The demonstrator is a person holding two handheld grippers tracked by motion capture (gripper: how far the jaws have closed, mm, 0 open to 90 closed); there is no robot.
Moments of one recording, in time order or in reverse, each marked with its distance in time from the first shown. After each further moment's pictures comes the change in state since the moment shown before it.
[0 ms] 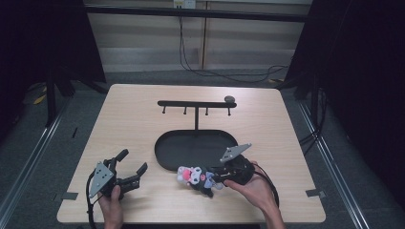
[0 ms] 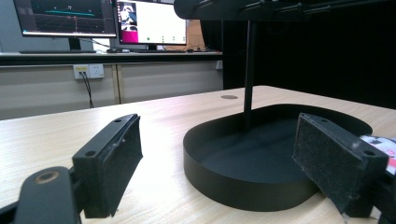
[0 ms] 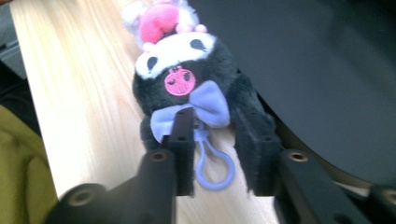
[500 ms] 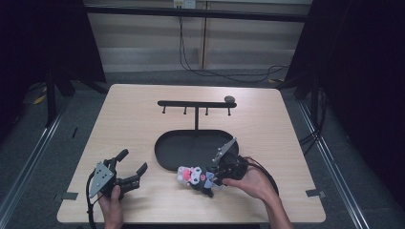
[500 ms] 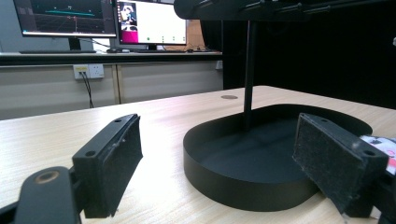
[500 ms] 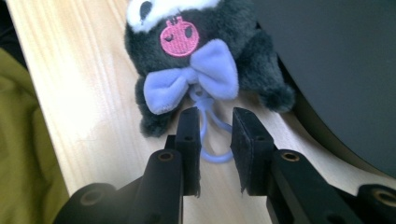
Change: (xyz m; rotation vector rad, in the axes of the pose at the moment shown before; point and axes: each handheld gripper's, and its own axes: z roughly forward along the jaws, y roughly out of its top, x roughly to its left) left arm 0.000 0.000 0.000 -0.002 -0.001 -0.001; right arm -0.011 0.014 0.016 0.261 0.090 -0.022
